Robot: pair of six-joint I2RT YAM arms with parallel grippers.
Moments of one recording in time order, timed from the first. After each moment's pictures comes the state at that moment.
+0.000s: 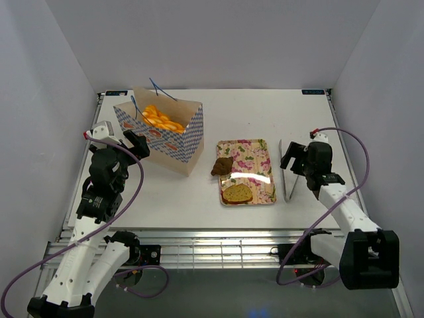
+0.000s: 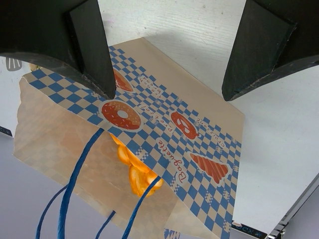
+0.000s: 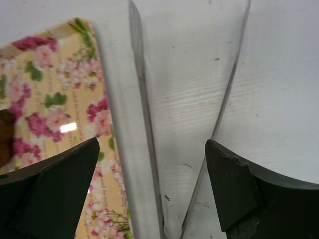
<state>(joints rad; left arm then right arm) -0.26 0.67 0.79 -0.27 -0.32 -0.39 0.08 1.12 0.56 -0.11 0.03 0.32</state>
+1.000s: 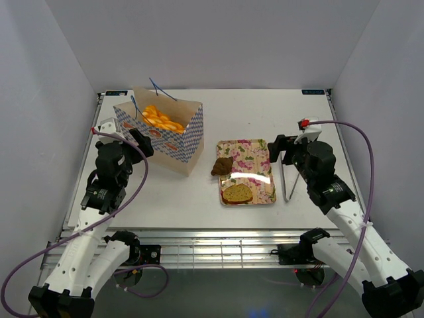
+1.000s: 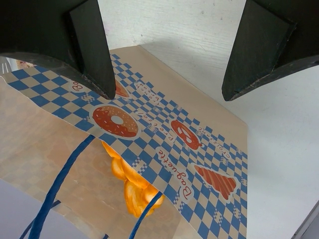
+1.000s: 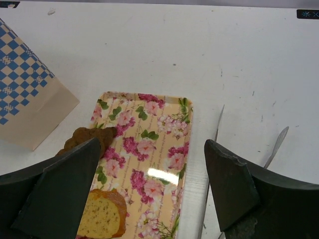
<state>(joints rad) -0.26 0.75 0.79 -0.27 -0.30 -0.39 0.42 0.78 0.73 -0.17 0.11 0.17</state>
